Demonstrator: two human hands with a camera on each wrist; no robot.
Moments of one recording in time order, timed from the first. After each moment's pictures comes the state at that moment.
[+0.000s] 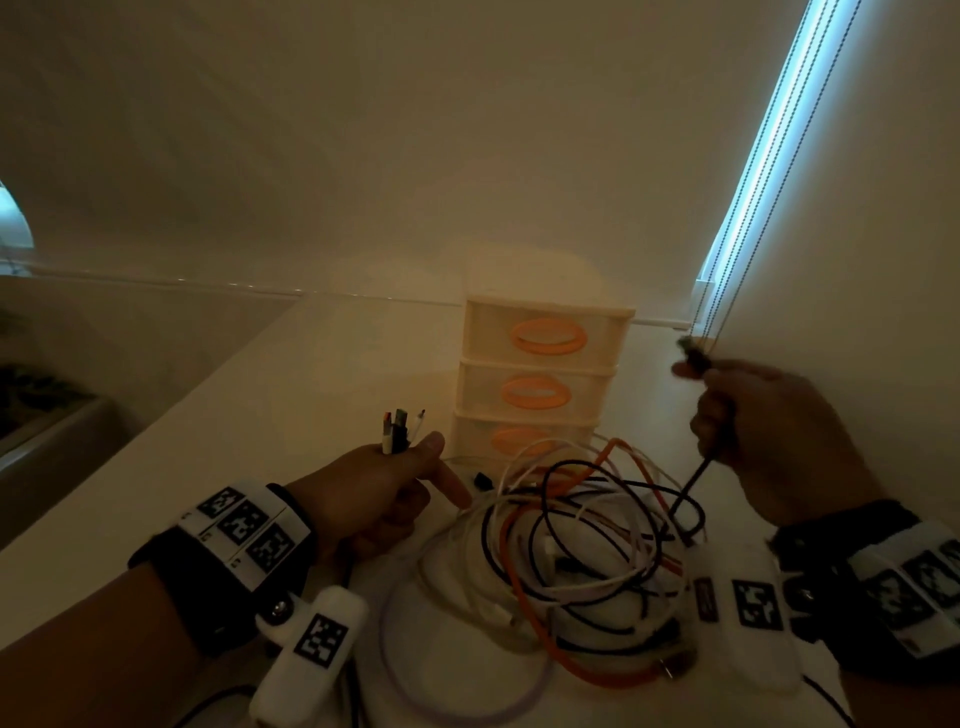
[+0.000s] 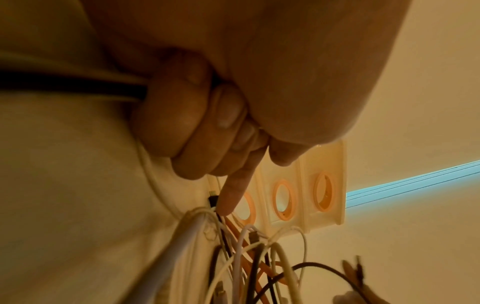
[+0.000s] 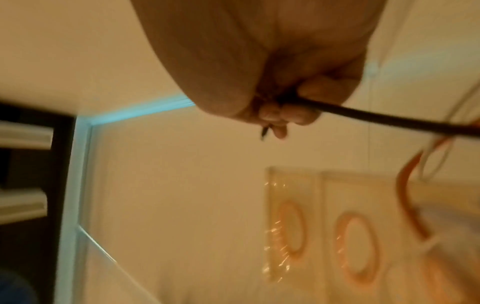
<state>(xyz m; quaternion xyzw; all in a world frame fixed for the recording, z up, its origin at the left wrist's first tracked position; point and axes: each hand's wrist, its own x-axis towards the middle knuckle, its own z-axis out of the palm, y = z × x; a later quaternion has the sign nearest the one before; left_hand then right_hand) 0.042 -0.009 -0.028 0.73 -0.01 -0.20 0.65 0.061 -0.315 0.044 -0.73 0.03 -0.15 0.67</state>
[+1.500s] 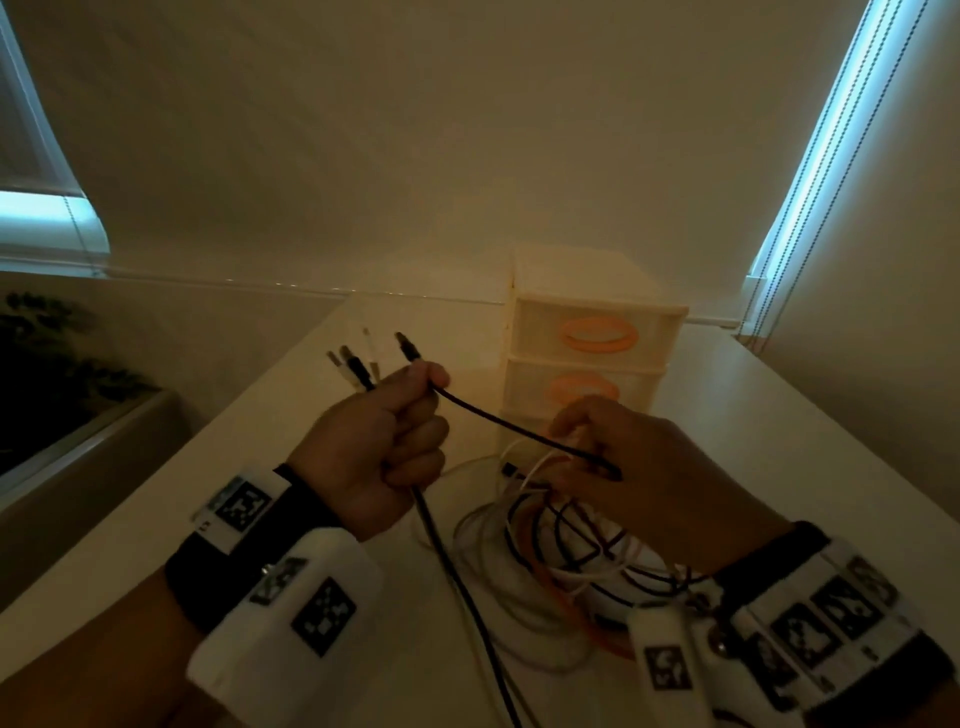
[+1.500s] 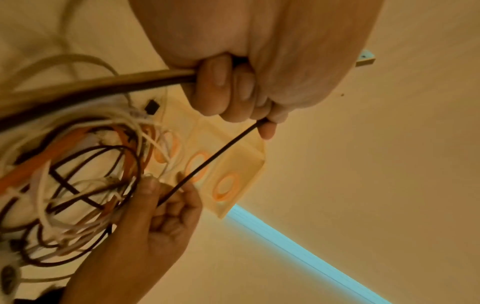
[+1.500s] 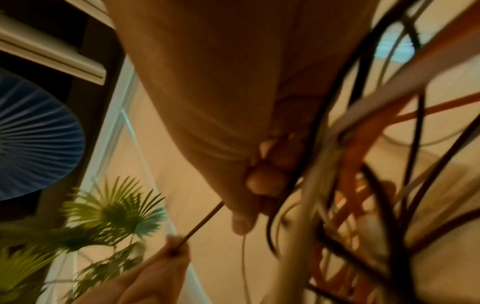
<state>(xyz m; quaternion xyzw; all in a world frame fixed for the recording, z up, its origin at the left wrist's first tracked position) 0.019 -0.002 0.004 0.43 -0.02 -0.03 0.90 0.040 -0.238 0.012 -0.89 -0.30 -0.08 0.32</state>
